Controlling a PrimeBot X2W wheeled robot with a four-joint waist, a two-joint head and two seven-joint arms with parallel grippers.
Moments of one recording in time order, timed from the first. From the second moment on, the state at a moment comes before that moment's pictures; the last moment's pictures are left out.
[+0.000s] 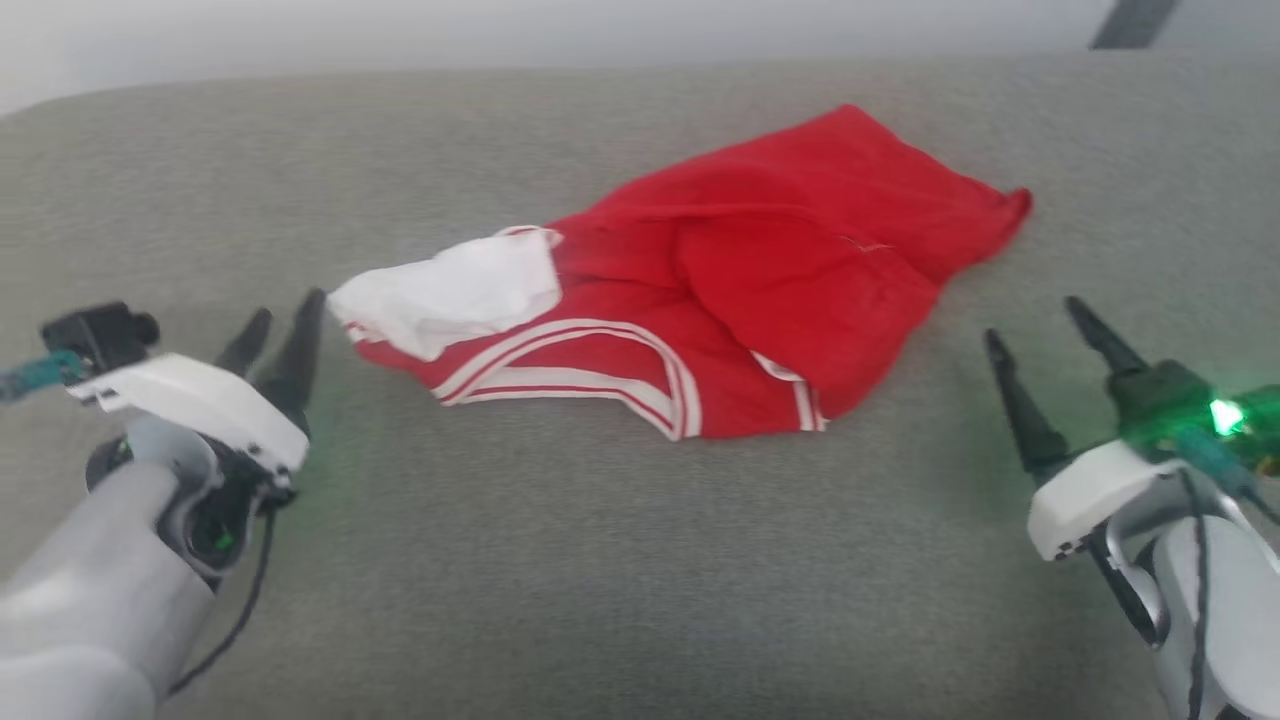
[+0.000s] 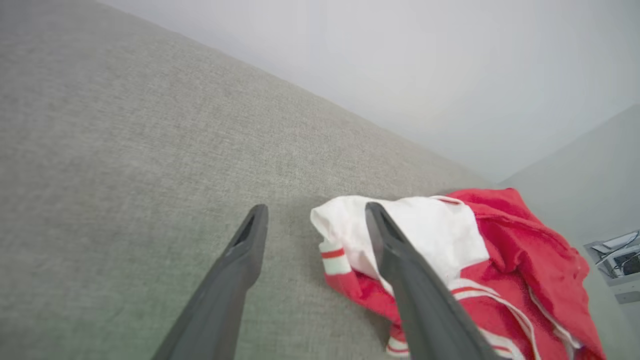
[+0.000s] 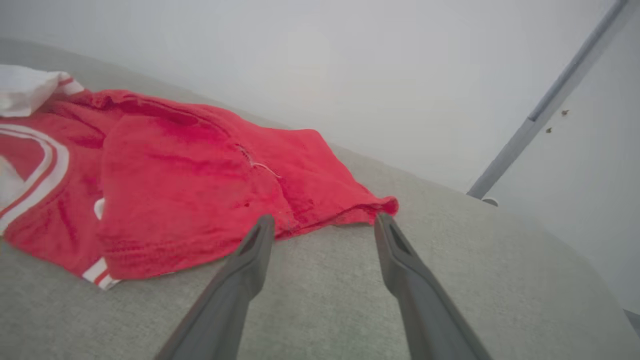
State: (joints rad) left arm -0.76 0.55 -0.83 0.80 -1.50 -0.13 -0.25; right arm -0.35 -0.31 0.13 0.37 0.10 0.13 -0.23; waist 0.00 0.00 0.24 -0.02
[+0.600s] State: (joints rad) left arm -0.20 0.21 -0.28 0.22 -0.51 -0.01 -0.26; right arm -0.60 -0.77 0.82 0.20 0.48 0.13 0.28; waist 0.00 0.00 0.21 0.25
